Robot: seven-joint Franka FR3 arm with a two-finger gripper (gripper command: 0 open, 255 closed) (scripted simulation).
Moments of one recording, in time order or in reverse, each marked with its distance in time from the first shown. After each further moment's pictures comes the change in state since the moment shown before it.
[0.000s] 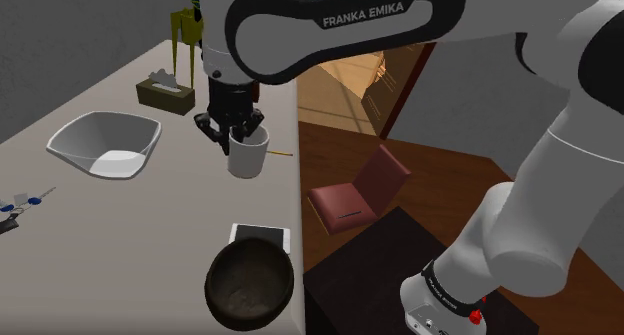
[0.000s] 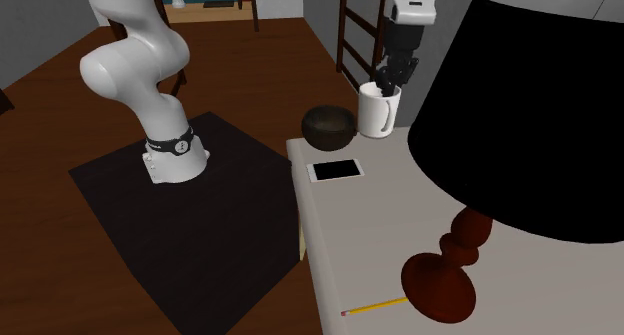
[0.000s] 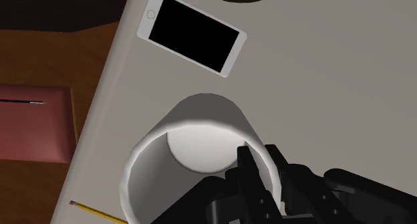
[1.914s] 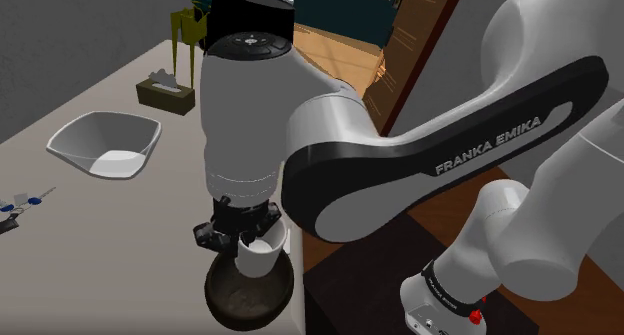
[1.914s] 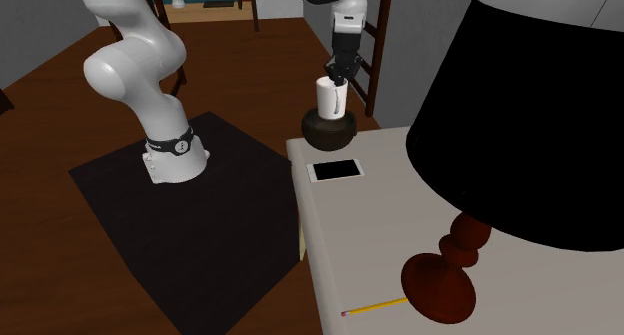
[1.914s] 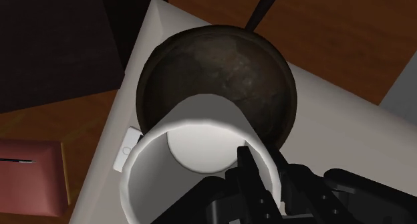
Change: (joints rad) arm 0.151 -0.181 0.168 -0.378 0.075 0.193 0.297
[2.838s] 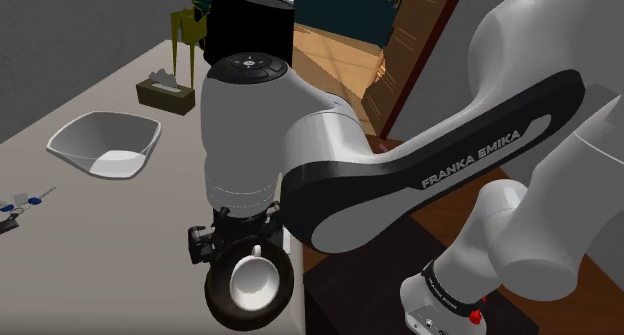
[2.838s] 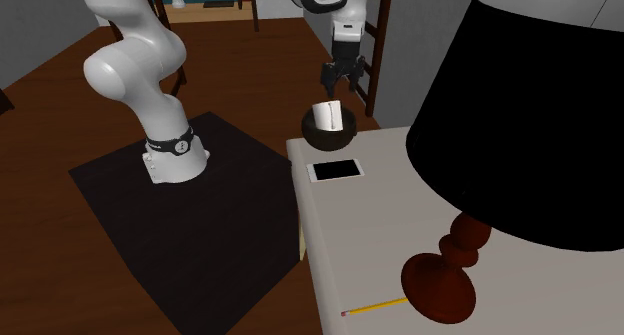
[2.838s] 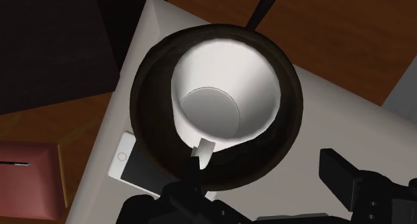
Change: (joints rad) arm 0.000 0.029 0.002 -0.022 -0.019 0.047 0.015
